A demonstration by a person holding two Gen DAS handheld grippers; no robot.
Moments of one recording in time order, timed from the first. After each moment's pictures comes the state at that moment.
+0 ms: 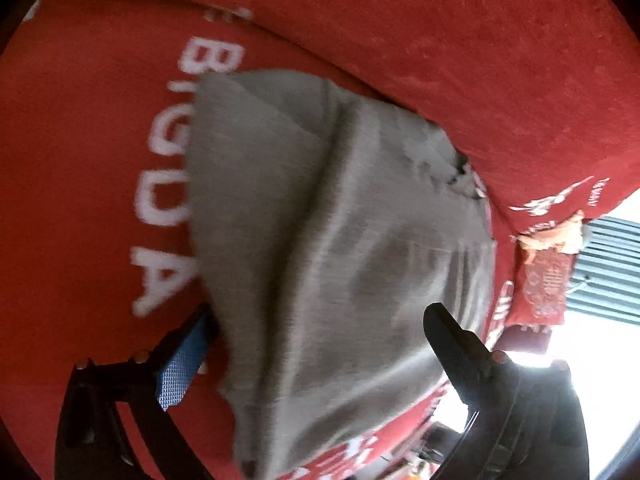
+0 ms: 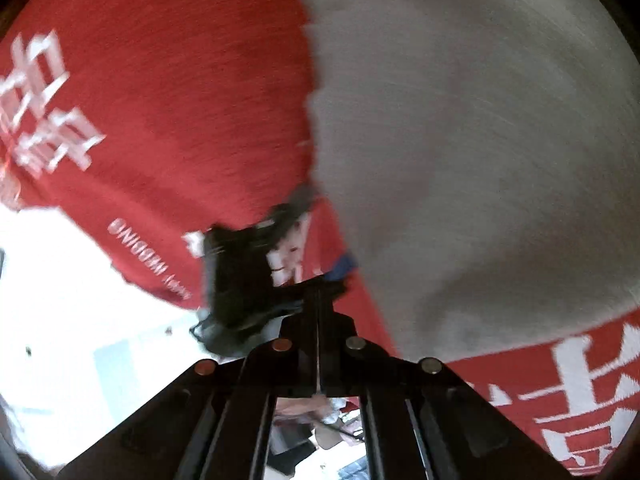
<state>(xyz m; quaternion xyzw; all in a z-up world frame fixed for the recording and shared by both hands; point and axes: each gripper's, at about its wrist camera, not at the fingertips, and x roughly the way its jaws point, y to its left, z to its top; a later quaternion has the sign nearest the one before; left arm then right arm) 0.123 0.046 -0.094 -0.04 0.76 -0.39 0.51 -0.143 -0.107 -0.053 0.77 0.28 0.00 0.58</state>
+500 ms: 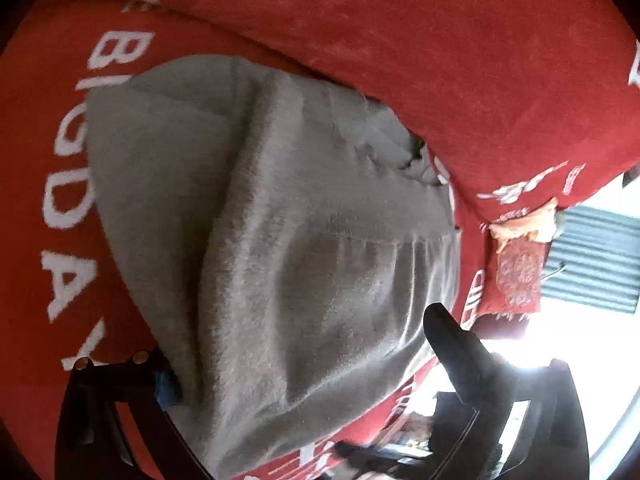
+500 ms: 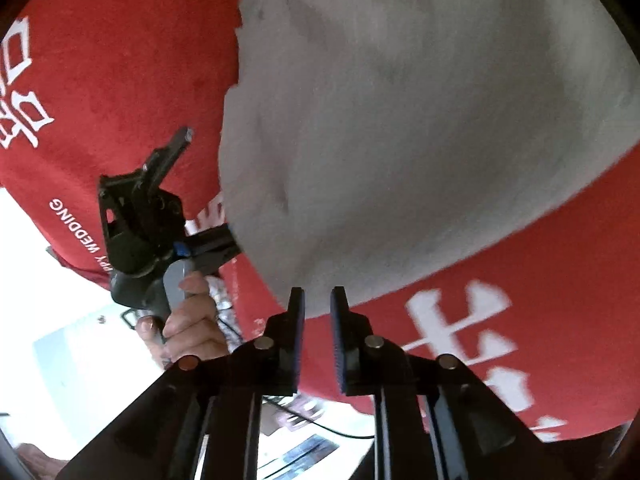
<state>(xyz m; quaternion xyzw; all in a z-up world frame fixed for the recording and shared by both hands) 0.098 0.009 -0.082 -0.03 0.76 -0.43 0.50 -0.208 -0.112 -0.054 0.70 0.41 -0.08 0.58</state>
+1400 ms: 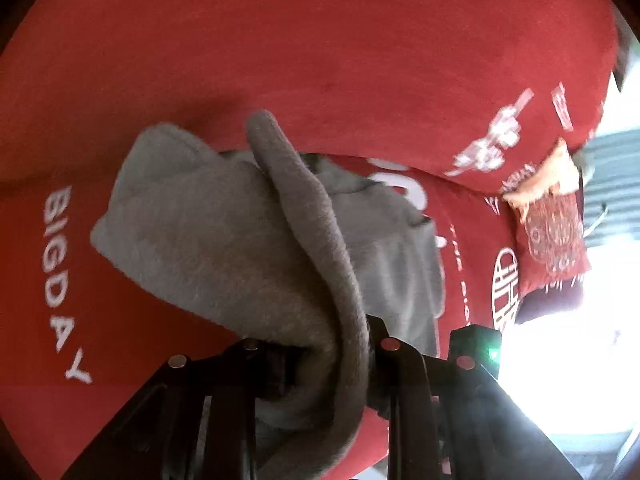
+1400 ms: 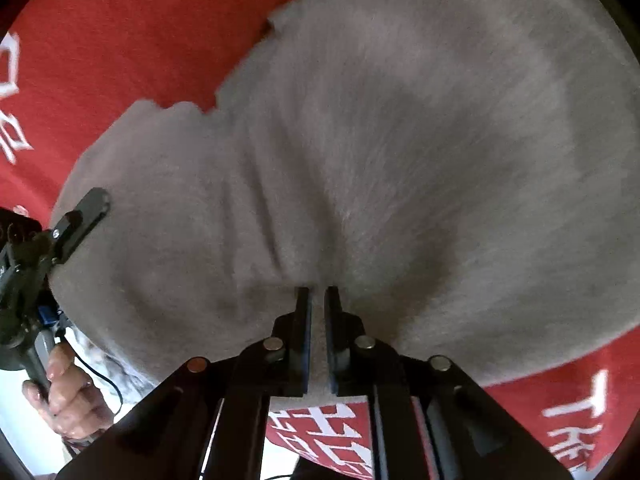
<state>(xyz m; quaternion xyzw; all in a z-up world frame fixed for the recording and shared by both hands) 0.026 -0.102 0.041 0.09 0.66 -0.47 0.58 -0.223 -0.210 -0.051 0.62 0.45 -0.14 0.63</state>
